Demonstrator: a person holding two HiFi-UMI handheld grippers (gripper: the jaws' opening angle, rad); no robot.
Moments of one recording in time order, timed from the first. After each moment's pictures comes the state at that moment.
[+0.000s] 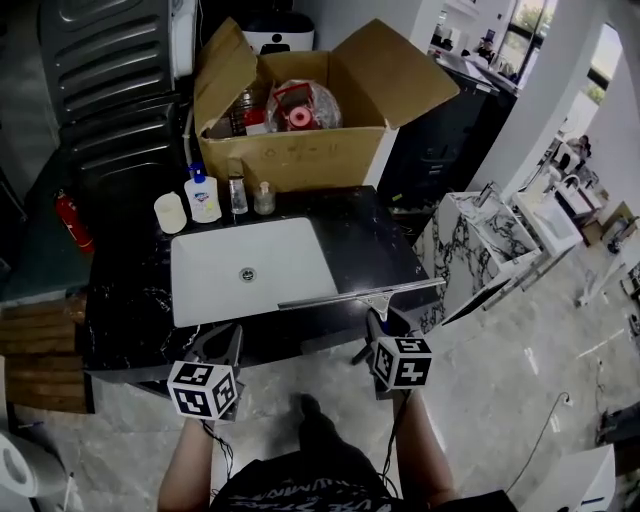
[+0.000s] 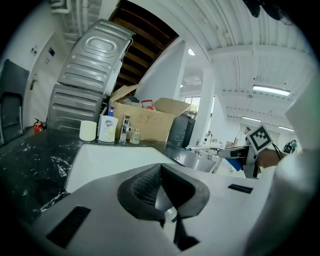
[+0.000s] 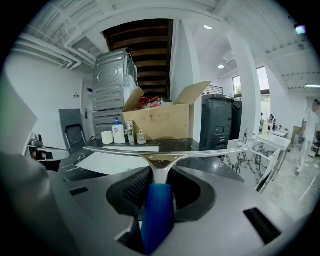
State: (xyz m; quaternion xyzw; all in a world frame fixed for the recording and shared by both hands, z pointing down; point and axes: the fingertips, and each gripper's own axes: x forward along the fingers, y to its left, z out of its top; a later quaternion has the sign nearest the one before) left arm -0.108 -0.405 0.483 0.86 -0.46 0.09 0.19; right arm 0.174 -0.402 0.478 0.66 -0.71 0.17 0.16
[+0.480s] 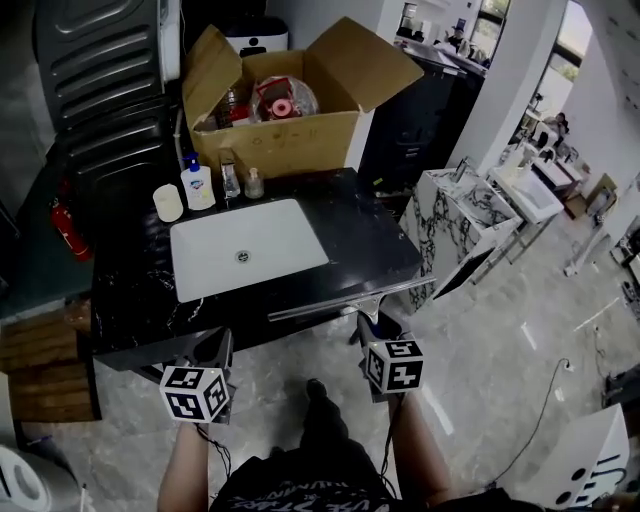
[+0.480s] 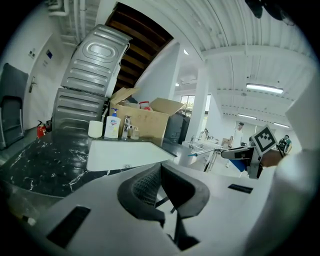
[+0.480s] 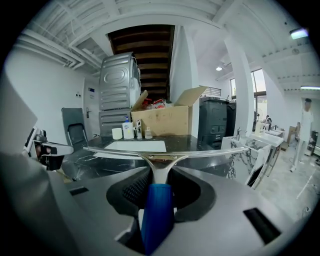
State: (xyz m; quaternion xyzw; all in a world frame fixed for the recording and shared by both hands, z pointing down) left arm -0.154 -0.303 0.485 0.87 -0.45 0.10 0.18; right arm 0.128 -0.275 0.484 0.67 -0.70 0.16 0.16
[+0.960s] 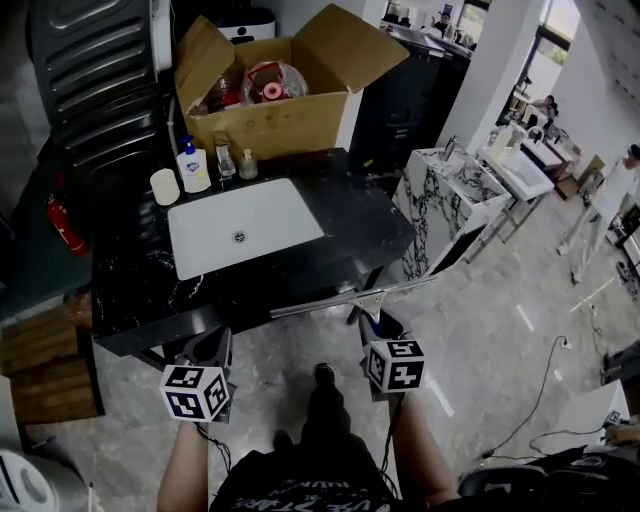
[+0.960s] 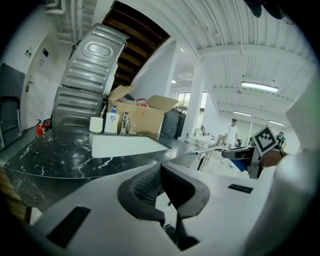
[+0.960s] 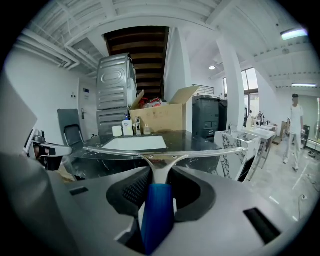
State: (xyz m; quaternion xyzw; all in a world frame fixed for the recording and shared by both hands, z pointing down) left arm -0.174 -0.244 0.498 0.88 -0.43 0.12 0.18; right arm 0.112 -0.199 0.501 0.70 -0.68 0.18 0.15
